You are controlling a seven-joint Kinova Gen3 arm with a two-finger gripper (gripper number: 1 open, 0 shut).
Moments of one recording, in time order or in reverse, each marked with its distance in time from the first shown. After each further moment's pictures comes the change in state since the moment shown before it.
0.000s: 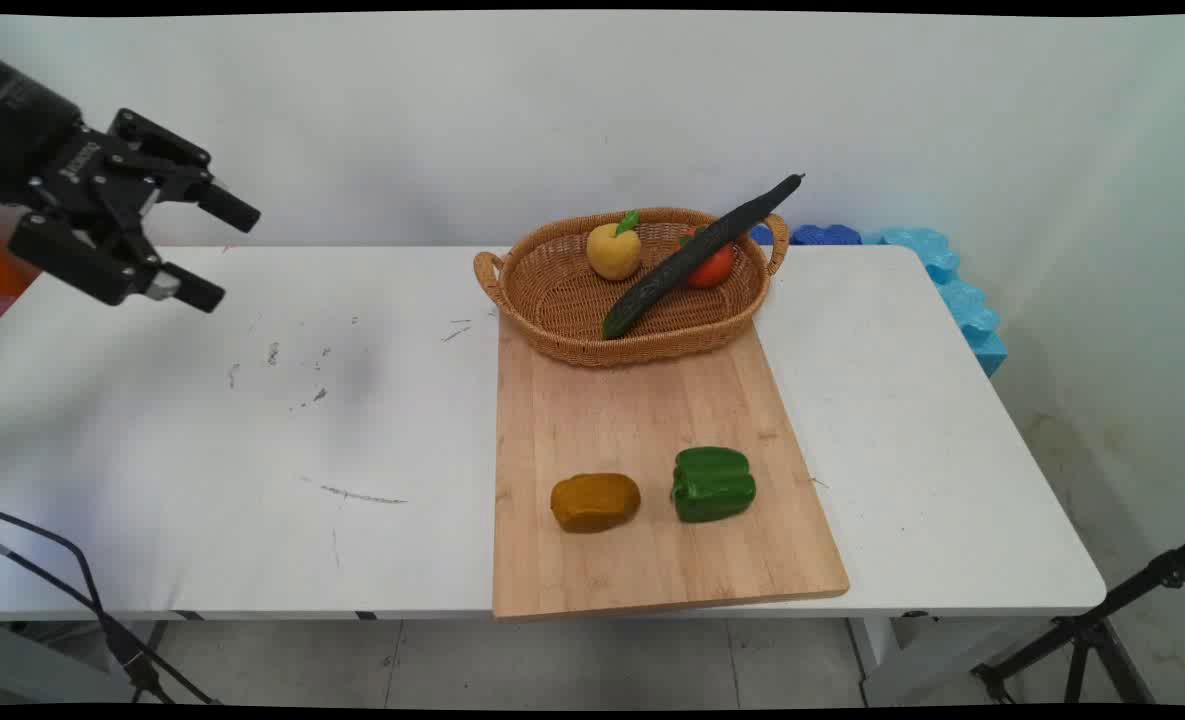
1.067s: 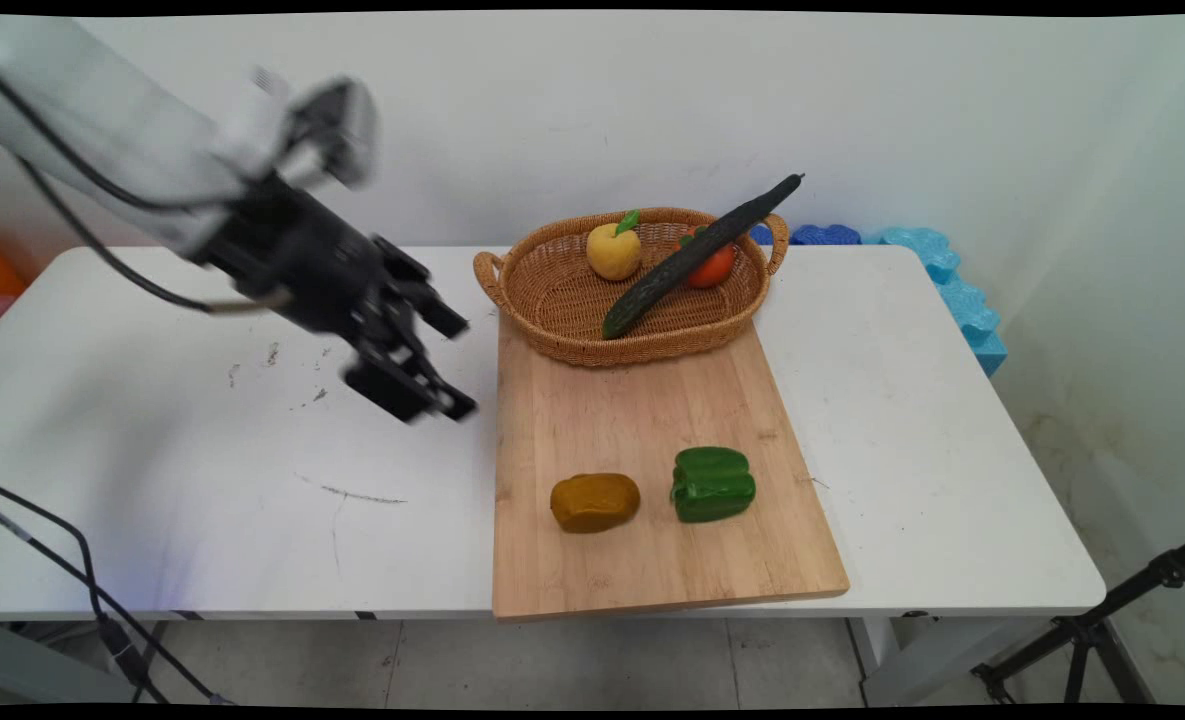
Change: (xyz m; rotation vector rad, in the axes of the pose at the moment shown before) arm 0.082 0.047 0.176 0.045 -0.130 -0.100
